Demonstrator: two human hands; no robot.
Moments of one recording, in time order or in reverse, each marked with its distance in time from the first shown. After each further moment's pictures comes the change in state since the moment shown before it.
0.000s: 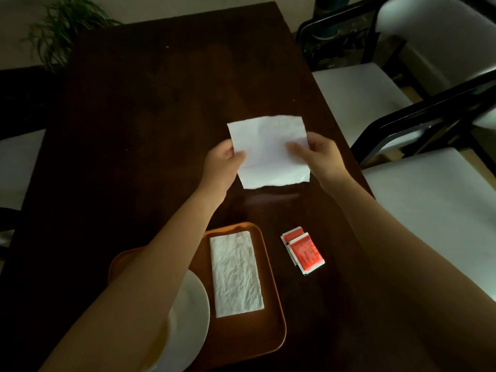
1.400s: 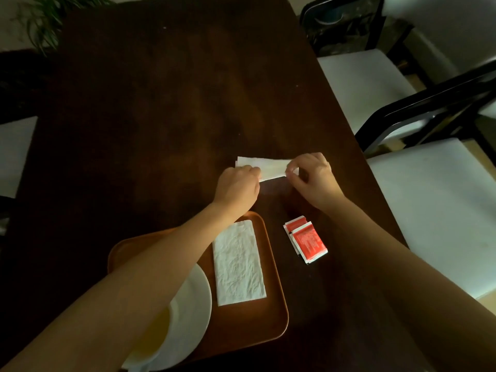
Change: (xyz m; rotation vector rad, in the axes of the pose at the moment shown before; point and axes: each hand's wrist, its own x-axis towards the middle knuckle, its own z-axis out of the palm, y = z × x) left_hand -0.013 -0.065 0.011 1.154 -0.125 0.607; right_hand -0.030 0.055 0.011 -0.700 -0.057 -0.244
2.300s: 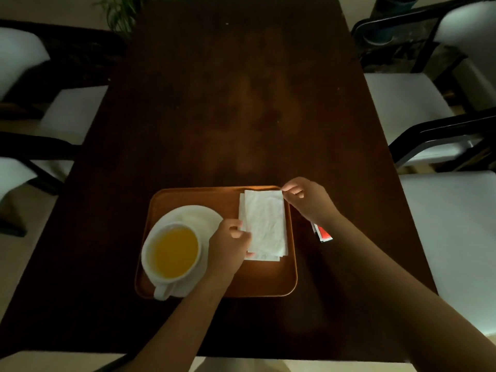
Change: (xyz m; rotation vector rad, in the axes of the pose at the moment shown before) left_hand -0.173 0.054 -0.027 -0.881 0.023 -1.199; right_hand -0.059 -0.061 0.034 0.215 -0.306 0.170
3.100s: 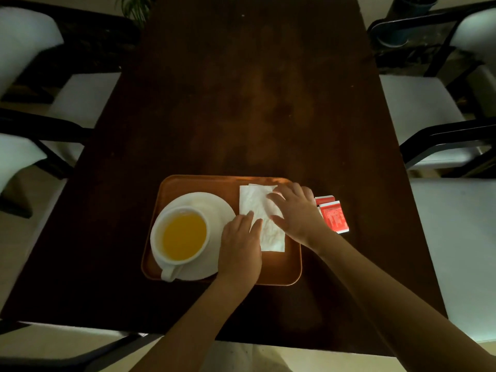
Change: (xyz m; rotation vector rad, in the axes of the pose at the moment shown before) left_hand -0.026 -0.024 0.004 0.900 0.047 0.578; right_hand -0.029 0.000 0.043 -0.712 -0.075 -0.375
